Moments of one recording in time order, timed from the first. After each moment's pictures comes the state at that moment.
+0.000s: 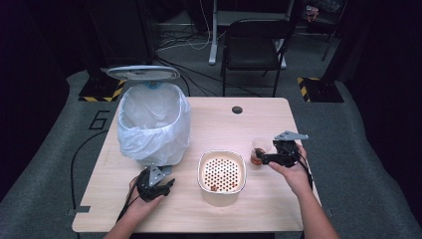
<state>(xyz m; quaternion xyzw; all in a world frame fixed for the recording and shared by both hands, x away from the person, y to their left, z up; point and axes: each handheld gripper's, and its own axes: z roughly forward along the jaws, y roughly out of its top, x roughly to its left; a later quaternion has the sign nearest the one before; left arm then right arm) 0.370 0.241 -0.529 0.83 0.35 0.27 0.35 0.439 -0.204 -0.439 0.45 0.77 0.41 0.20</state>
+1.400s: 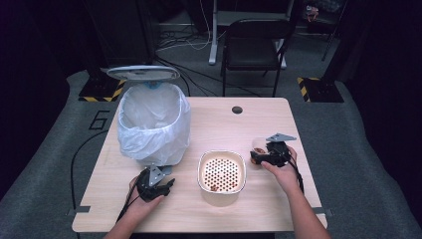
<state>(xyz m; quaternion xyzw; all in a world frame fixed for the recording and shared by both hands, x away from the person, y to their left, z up) 0.370 0.241 -0.529 0.83 0.35 0.27 0.35 0.461 -0.192 -0.478 0.46 0.78 0.38 0.20</state>
